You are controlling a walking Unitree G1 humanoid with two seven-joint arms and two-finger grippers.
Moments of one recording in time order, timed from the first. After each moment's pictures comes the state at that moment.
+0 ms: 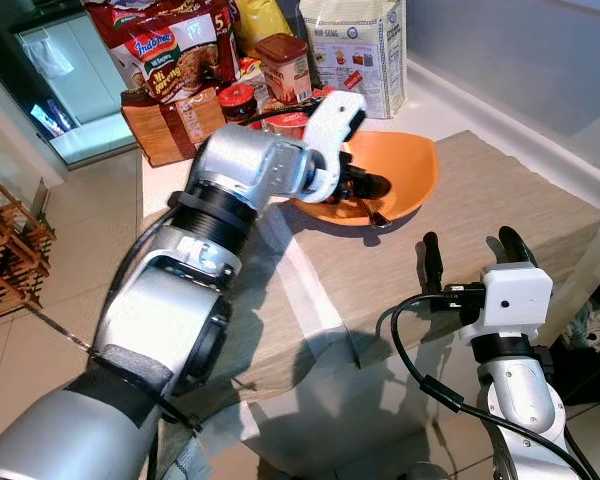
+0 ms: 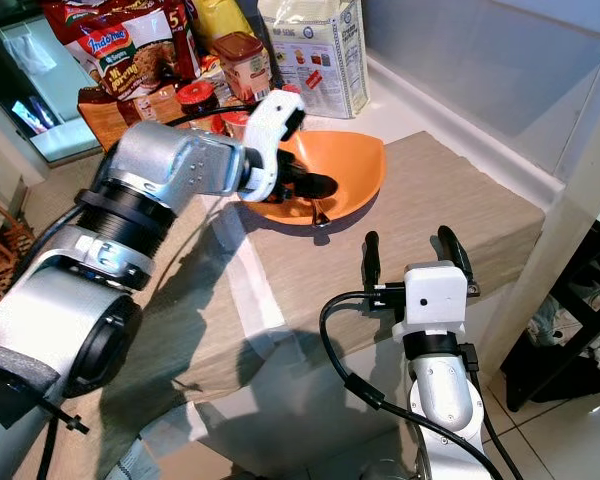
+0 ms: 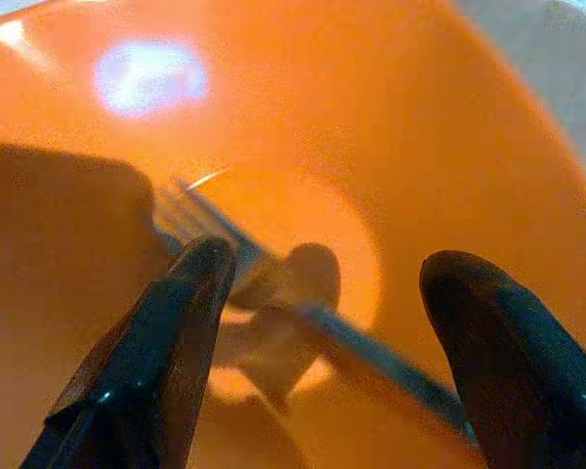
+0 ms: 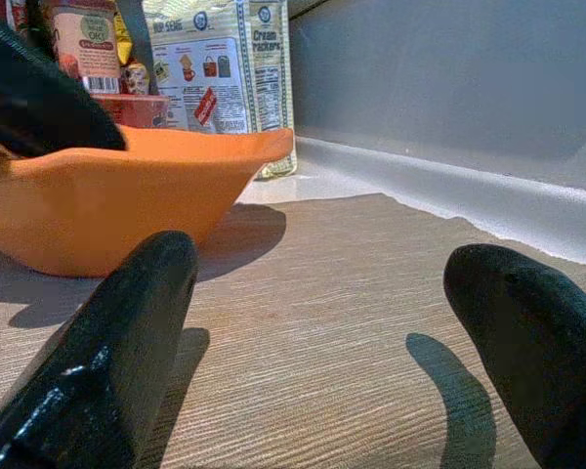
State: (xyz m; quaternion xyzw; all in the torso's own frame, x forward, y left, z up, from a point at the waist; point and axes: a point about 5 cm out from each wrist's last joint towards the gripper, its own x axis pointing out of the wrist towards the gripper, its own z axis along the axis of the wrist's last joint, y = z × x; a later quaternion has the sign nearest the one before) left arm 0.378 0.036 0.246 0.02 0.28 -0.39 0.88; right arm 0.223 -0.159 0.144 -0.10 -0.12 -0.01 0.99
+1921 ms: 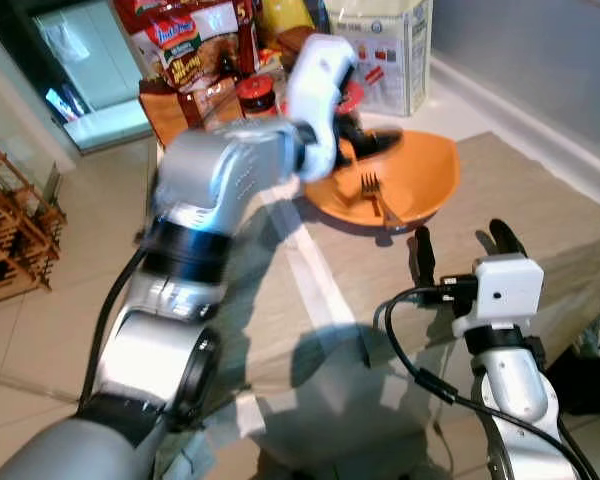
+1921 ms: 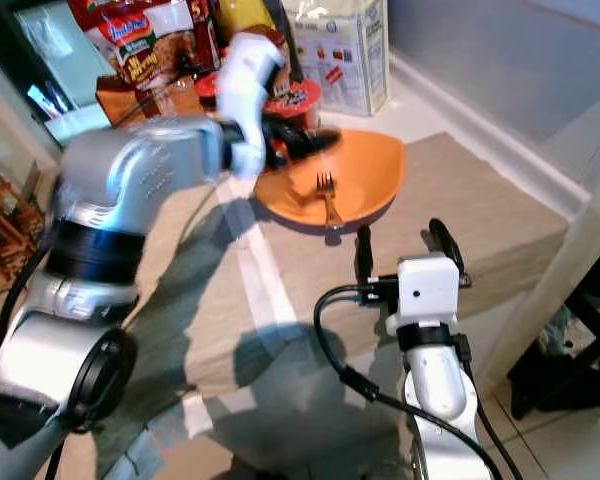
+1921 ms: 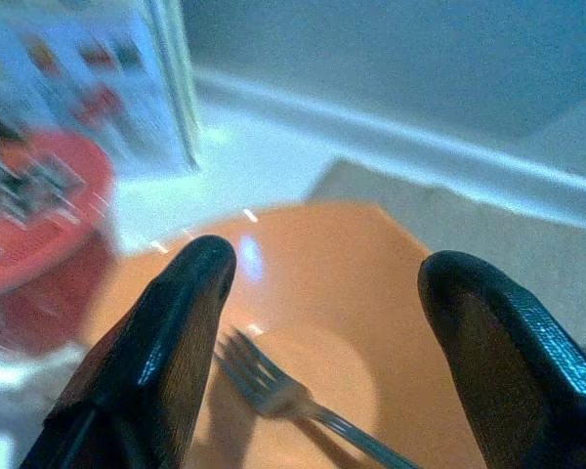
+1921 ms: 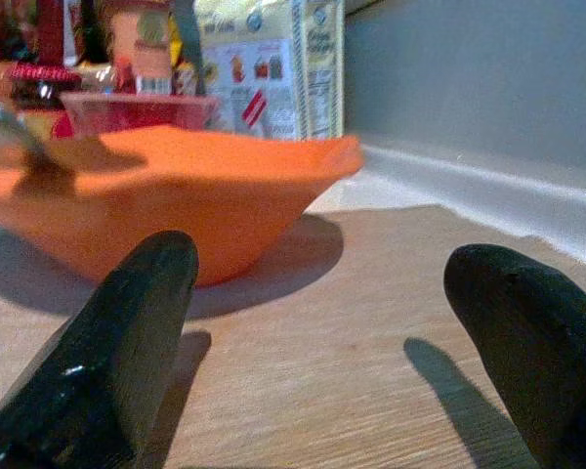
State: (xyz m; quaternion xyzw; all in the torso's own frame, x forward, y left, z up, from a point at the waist) left arm 0.351 0.045 0.294 -0.01 0.07 -0.40 0.91; right arm 0.231 -0.153 0.144 -0.10 -0.12 0.01 0.99
